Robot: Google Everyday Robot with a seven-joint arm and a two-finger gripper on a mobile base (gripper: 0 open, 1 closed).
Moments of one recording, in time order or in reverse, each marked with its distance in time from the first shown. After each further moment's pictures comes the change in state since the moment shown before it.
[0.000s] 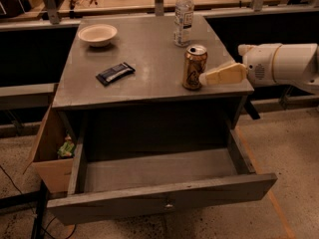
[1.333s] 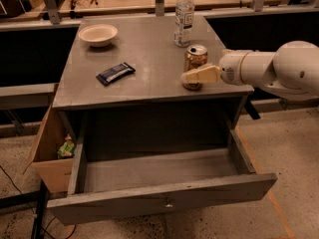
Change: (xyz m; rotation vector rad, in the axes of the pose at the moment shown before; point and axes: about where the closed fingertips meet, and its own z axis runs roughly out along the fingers) arm 0.017 -0.022 0.073 0.075 -0.012 0.024
